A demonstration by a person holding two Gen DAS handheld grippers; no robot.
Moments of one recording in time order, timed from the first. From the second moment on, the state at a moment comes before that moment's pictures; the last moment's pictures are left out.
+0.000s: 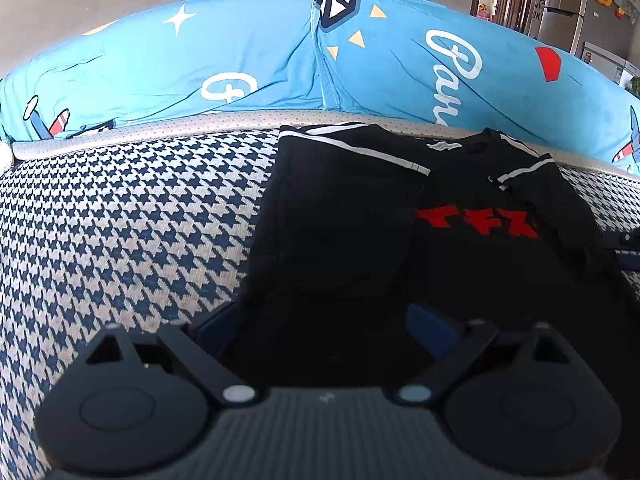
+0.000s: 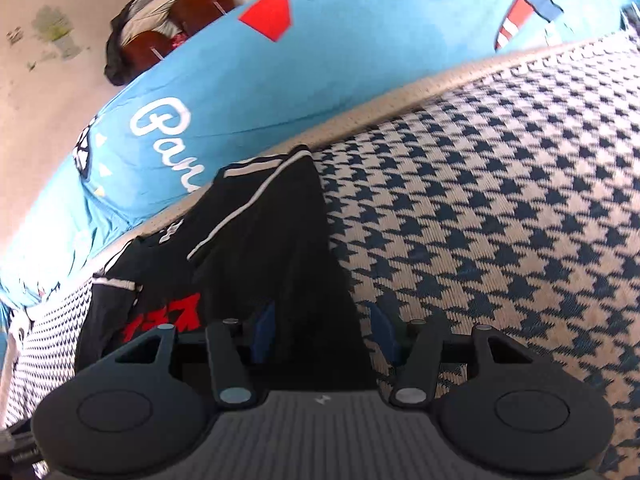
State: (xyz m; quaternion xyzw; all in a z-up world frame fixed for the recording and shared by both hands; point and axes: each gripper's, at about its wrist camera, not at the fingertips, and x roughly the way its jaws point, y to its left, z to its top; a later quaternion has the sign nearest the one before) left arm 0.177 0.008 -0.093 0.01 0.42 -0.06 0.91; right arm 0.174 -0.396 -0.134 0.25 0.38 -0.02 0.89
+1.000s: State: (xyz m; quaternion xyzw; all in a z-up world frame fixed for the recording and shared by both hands) left arm 0.178 0.013 -0.095 0.00 0.43 -0.05 0.90; right arm 0.180 -0.396 -0.141 0.25 0.36 -0.01 0.90
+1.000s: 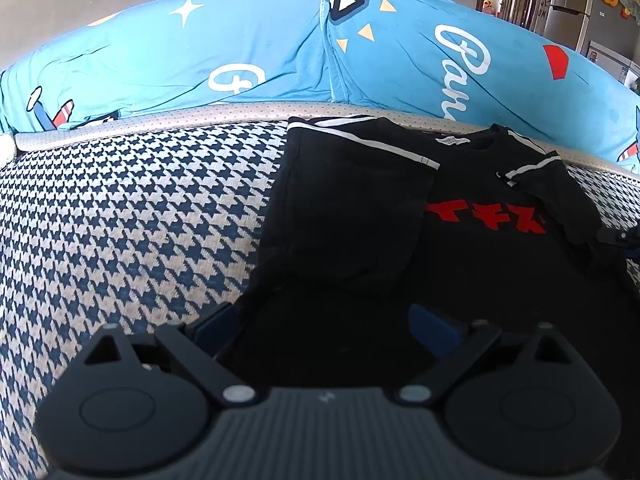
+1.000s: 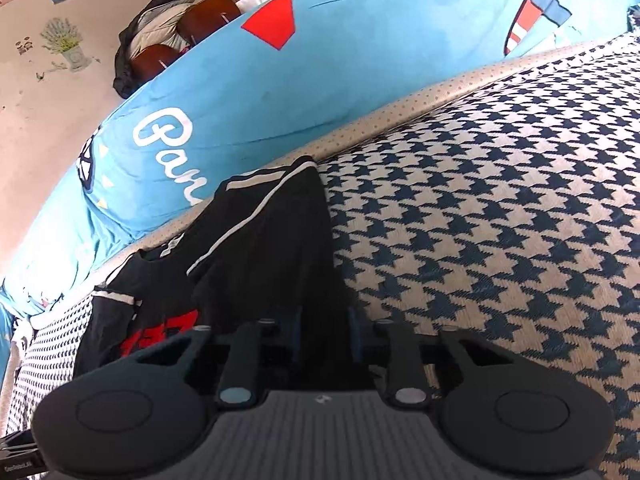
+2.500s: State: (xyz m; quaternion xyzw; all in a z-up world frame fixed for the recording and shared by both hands) left arm 0.184 0.050 -0.066 -0.05 0.41 -0.03 0.91; right arm 0.187 -0.301 -0.090 0.19 0.30 0.03 0.93
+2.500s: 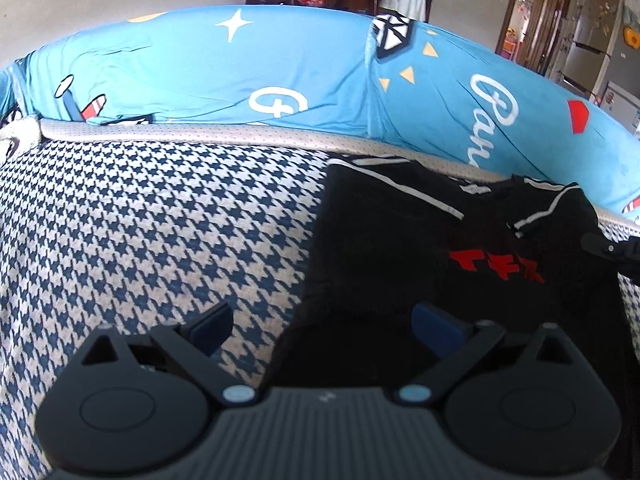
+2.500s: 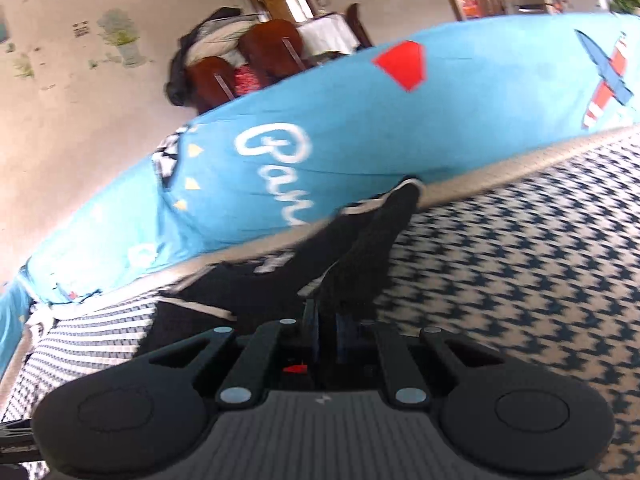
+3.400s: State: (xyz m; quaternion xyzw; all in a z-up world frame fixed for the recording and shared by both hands) left arm 0.181 0.121 -0.073 -0.11 0.41 0.05 0.91; right arm 0.231 -0.123 -0.118 0.13 0.33 0.23 0.91
